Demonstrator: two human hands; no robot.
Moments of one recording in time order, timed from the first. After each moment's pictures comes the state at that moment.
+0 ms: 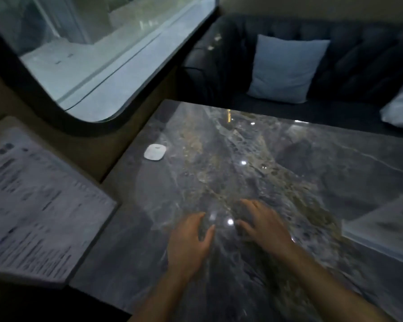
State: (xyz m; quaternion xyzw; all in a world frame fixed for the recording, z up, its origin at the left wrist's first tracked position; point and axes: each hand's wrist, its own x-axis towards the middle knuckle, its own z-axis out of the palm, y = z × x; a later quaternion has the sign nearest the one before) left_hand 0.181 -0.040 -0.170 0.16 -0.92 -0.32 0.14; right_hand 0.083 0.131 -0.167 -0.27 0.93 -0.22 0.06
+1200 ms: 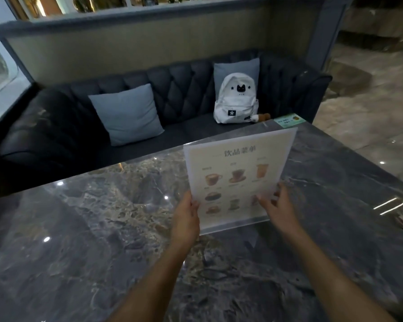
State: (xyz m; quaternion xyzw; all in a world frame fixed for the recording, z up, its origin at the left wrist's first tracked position) left_hand 0.047 0.245 -0.117 -0.11 -0.83 -0.55 -0.02; right_hand 0.092 0.465 -0.151 0.22 0.74 -0.61 -0.18
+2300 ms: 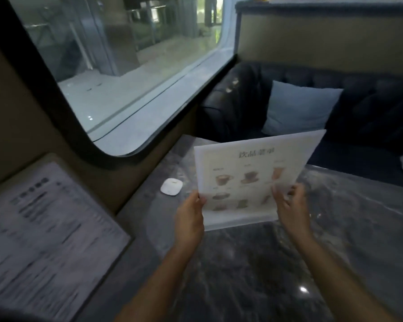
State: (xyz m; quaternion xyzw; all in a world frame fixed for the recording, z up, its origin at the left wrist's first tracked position) left_hand 0.084 -0.099 -0.098 0.23 -0.81 -0.51 0.20; right_hand -0.028 0.089 -0.113 -0.04 0.82 -0.57 -0.06
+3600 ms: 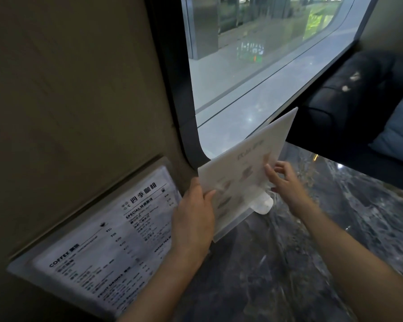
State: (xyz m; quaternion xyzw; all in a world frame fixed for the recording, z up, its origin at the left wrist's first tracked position) left_hand 0.140 -0.267 -0.040 0.35 -0.83 -0.32 0.29; right_hand -0.080 -0.189 -0.124 -0.23 0.71 -0.62 0.23
